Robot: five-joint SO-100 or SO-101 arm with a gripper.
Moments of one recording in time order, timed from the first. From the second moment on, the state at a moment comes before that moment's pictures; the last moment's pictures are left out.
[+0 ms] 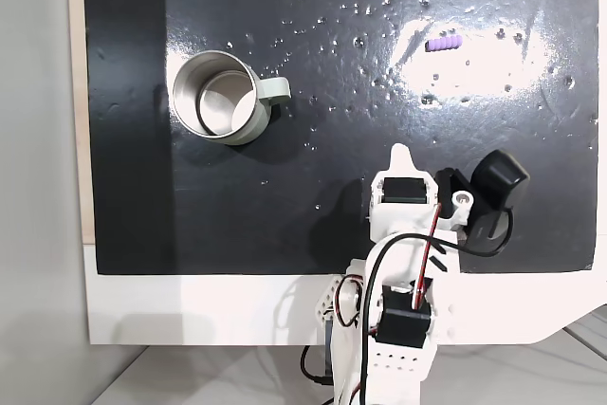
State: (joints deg) arm 7.7 158.6 135.6 62.8 -9.6
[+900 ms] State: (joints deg) arm 16.0 88.9 74.0 75.7 -10.0
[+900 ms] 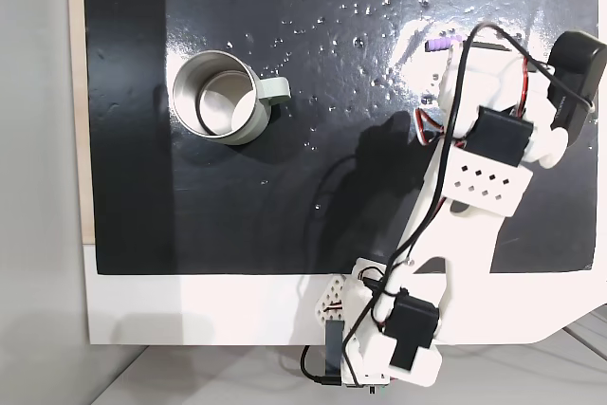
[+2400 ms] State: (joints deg) arm 15.6 50.3 58.4 66.4 -22.0
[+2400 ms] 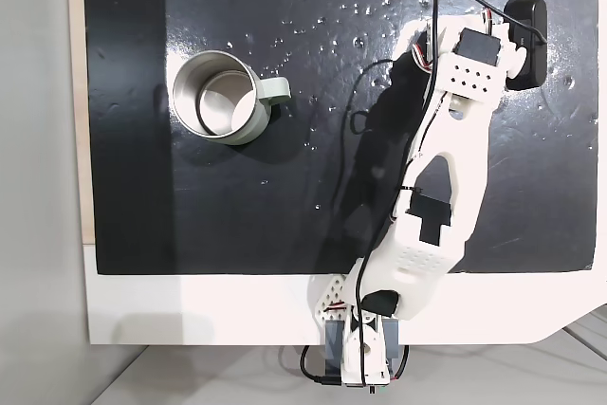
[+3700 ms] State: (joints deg) arm 9.0 68.6 56.8 77.2 -12.5
